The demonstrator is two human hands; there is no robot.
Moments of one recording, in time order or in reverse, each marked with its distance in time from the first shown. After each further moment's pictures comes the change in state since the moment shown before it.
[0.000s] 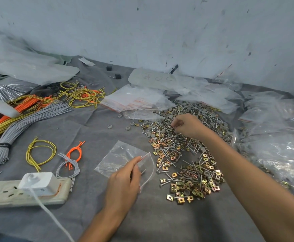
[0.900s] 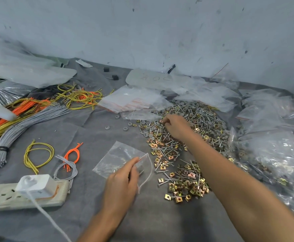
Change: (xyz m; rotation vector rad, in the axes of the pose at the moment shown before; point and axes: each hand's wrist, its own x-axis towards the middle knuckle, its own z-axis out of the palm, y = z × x) left_hand -0.001 -0.001 0.002 0.039 0.015 0.031; right_hand 0.021 -0.007 0.036 -0.196 0.154 -0.034
